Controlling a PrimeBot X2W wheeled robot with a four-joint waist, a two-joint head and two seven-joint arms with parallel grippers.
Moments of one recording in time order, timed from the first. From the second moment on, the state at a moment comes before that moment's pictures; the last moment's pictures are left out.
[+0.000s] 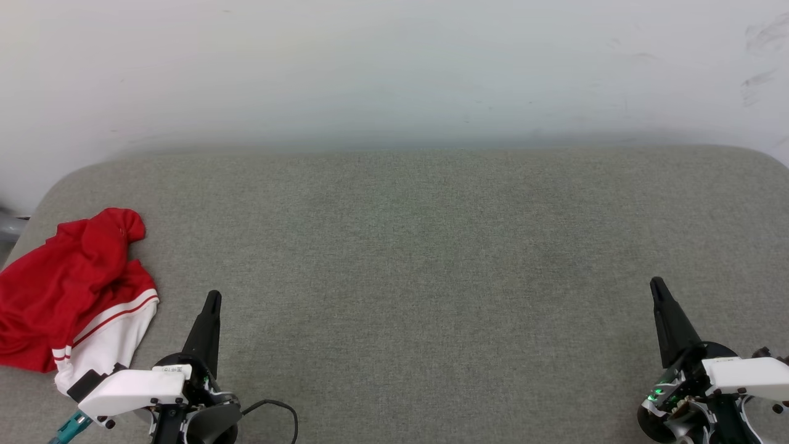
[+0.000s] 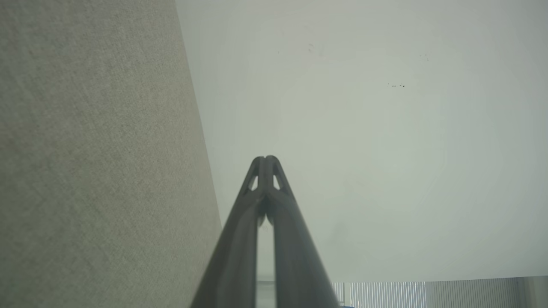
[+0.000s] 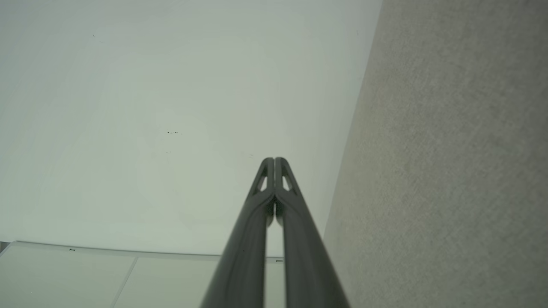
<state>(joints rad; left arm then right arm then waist) -0.11 0.05 0.12 0.25 -1.61 -0.13 0.11 -0.10 -0.05 -0.11 0.25 1.62 0.13 0.11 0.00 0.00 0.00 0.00</state>
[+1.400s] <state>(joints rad) -0.06 0.05 0.04 0.22 -1.60 -0.13 0.06 -0.04 -0.05 -0.07 0.22 1.59 0.13 0.05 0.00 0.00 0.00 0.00</state>
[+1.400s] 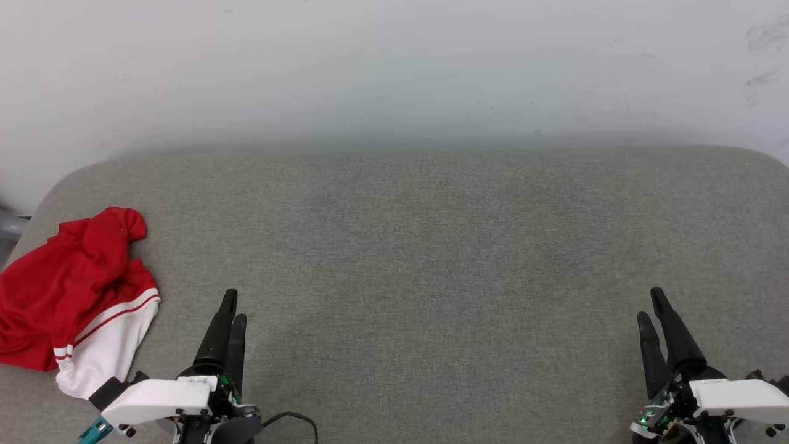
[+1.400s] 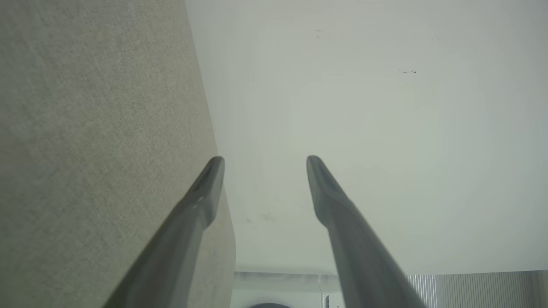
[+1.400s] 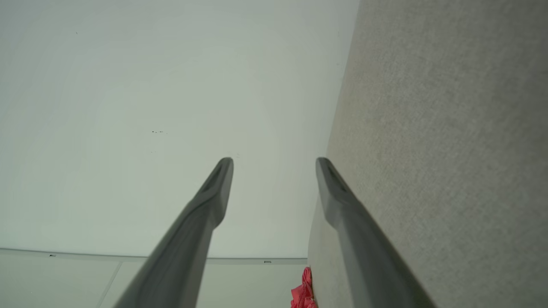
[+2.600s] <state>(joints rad) -0.06 0.08 -0.06 0.08 -1.05 -0.13 -0.08 -0.01 -0.05 -0.05 0.04 0.86 0.13 -0.08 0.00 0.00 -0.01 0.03</state>
